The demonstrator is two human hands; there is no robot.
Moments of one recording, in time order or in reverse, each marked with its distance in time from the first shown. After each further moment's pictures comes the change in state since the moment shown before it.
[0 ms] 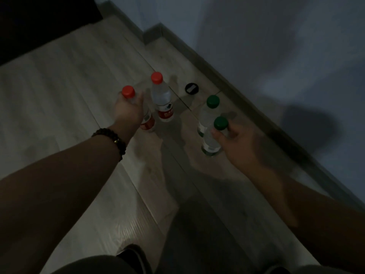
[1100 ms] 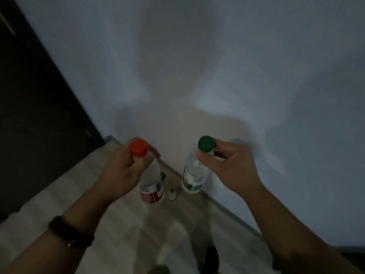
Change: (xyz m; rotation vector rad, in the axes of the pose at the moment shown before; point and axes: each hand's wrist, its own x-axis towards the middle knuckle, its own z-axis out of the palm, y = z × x) left_hand -0.277 0.670 -0.554 -0.083 -0.669 0.728; right_hand -0.161 -0.787 -0.406 0.090 0.217 -0.272
